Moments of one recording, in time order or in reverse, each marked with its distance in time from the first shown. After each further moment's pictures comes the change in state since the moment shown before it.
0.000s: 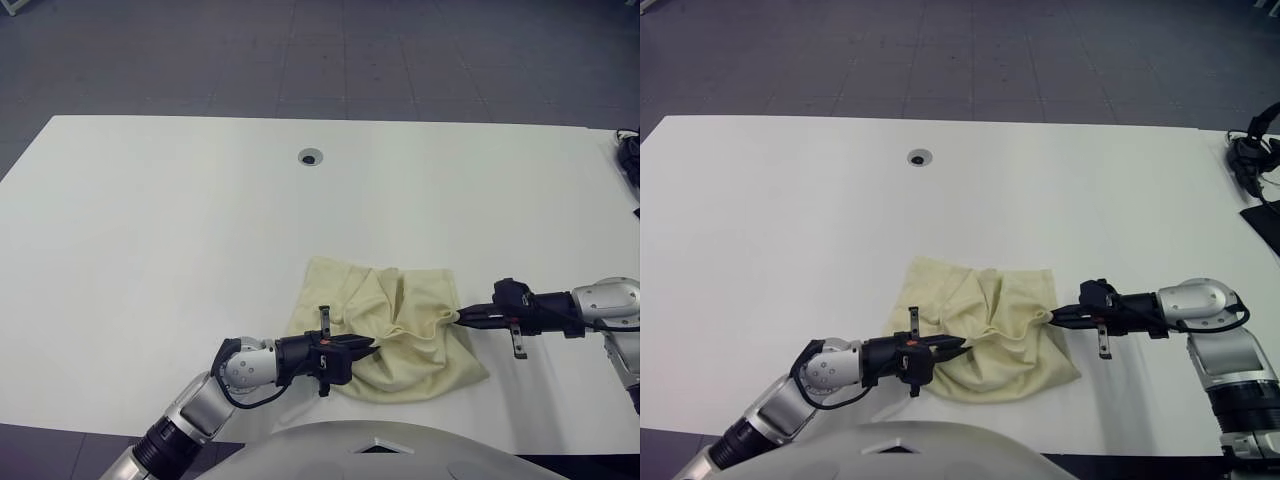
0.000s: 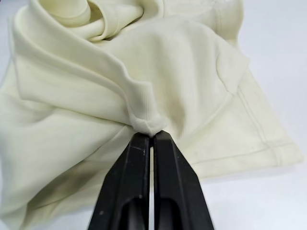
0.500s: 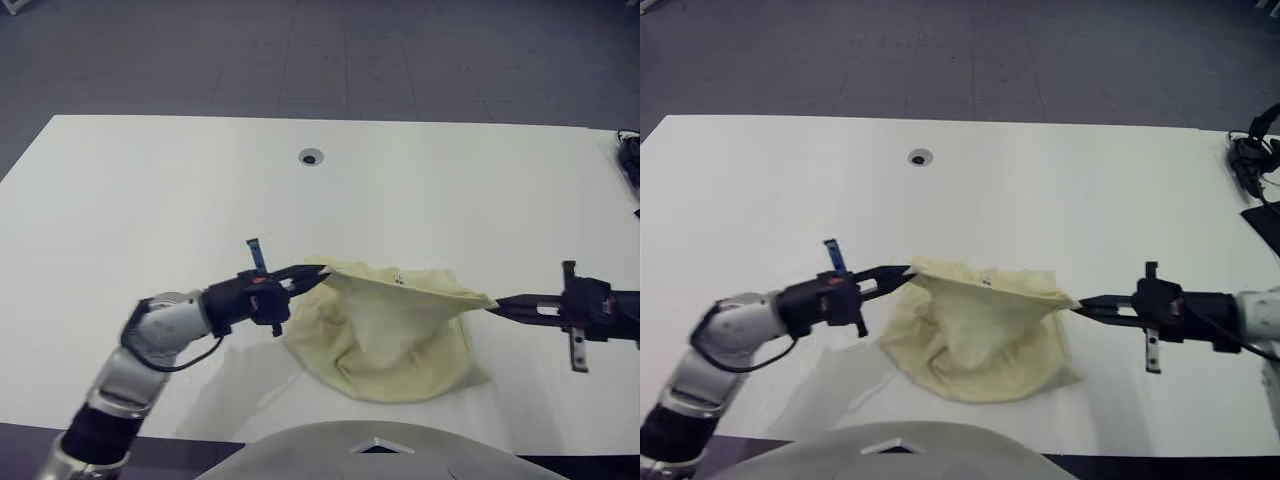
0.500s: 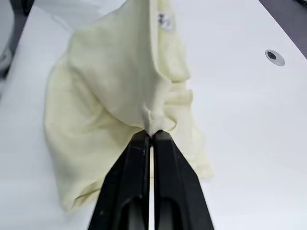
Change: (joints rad) left arm -0.022 0.228 0.439 -0.317 -0.326 0.097 -0.076; right arm 0.316 -0.085 -0.509 -0.433 0.225 0.068 0.029
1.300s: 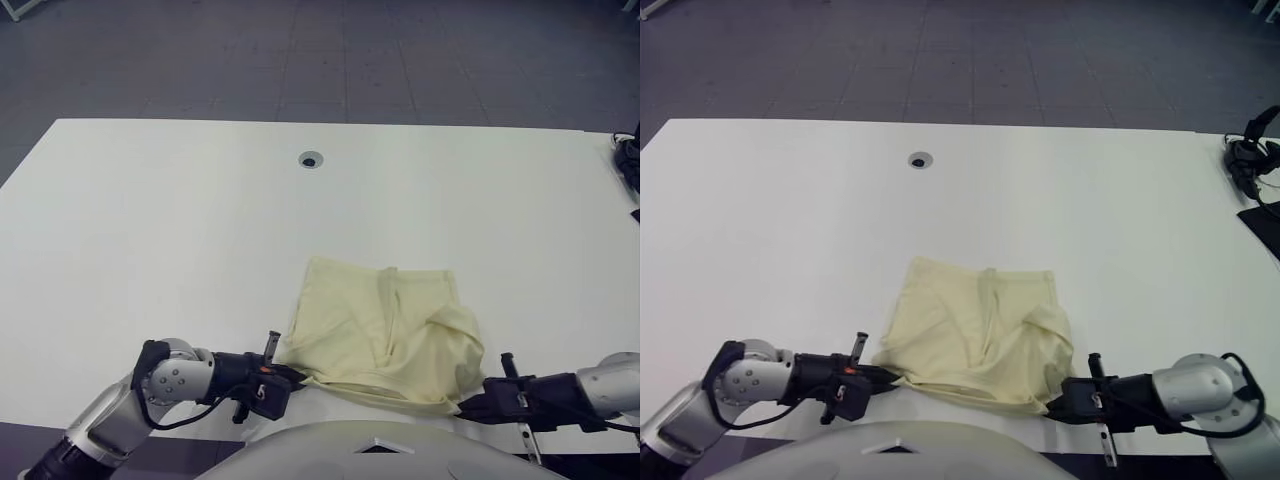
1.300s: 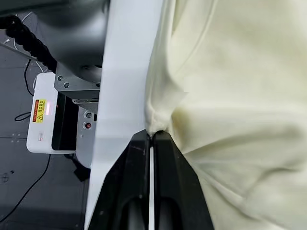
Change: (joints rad) left arm 0.135 0.109 -0.274 0.111 0.347 -0.004 -0.239; right arm 0.211 0.004 0.449 -0.171 -0.410 0.107 -0.132
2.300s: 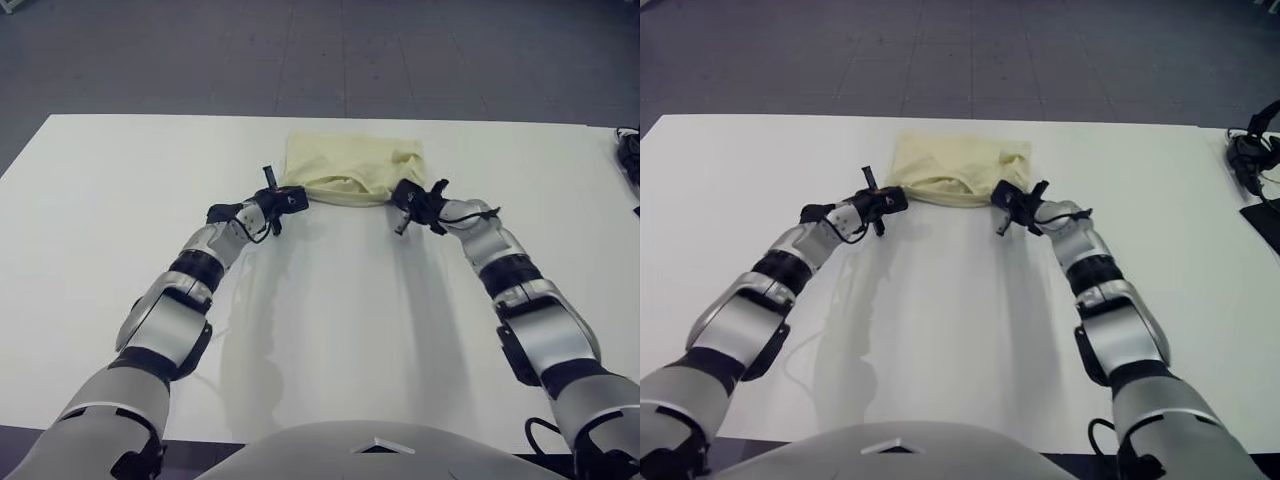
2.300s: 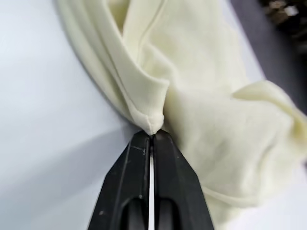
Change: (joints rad) left arm -1.072 -0.493 -0.065 1.477 0.253 -0.060 0.787; right arm -1.385 0.637 0.333 1.455 -0.337 -0.311 -0.892
